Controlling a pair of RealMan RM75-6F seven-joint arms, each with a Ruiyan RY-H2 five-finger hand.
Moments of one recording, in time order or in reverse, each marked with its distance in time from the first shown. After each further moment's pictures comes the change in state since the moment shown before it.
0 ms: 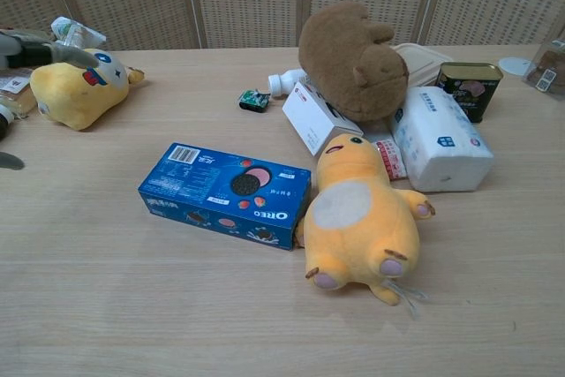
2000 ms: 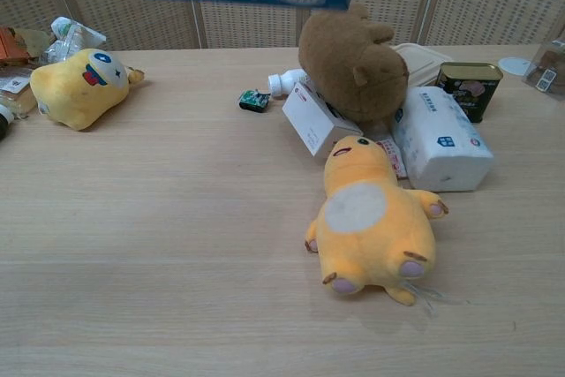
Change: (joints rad) left arm -0.417 -0.151 -0.195 -0.177 -0.285 0.253 0.456; right arm -0.008 0.021 0.009 -0.011 0.004 0.012 0.046
